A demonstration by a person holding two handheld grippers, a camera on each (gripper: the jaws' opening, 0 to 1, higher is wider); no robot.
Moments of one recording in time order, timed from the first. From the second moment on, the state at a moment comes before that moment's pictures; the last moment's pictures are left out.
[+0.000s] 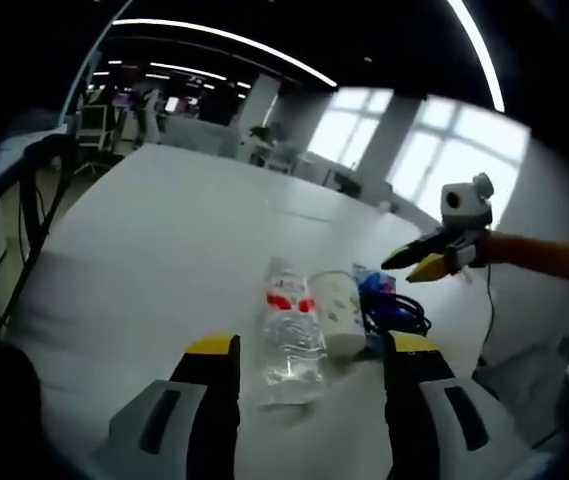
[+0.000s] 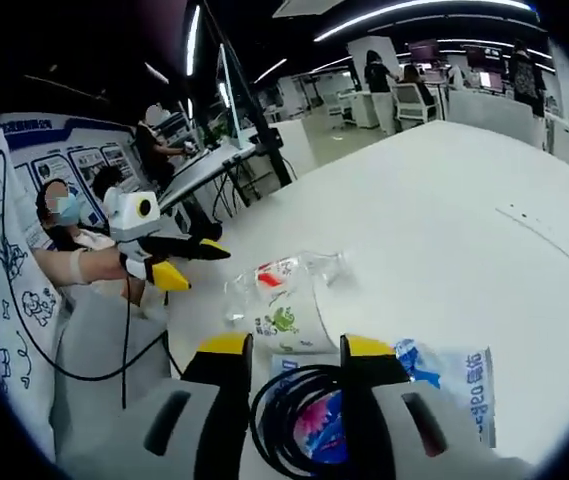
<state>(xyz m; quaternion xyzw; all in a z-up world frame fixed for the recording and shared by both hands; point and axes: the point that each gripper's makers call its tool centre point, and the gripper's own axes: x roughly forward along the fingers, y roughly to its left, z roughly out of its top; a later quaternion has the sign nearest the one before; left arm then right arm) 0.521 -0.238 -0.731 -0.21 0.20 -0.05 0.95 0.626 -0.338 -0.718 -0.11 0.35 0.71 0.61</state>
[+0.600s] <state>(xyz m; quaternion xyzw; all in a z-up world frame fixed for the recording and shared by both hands) 0.521 -0.241 -0.742 -0.23 0.21 -0.05 0.95 0.633 -0.307 -0.746 -0.14 0.37 0.75 0.53</state>
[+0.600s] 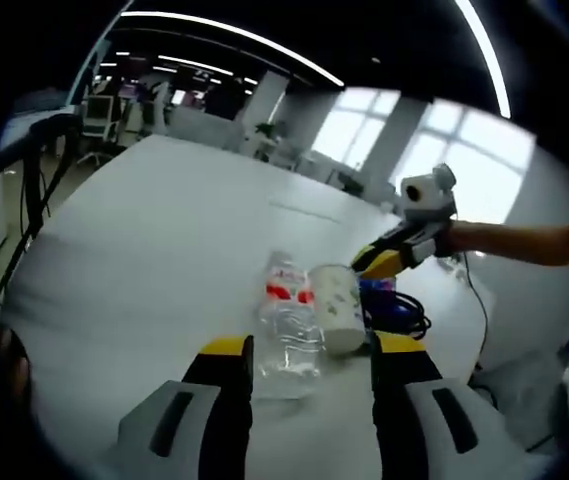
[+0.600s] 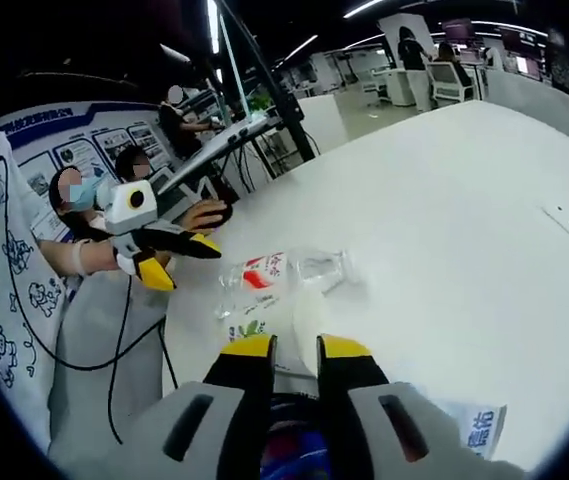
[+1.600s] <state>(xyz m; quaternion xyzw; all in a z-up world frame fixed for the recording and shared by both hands) 0.517 -0.247 -0.743 -0.24 0.20 -0.04 0.95 0.607 -0.306 -0.731 -0.15 0.38 0.78 0.47</state>
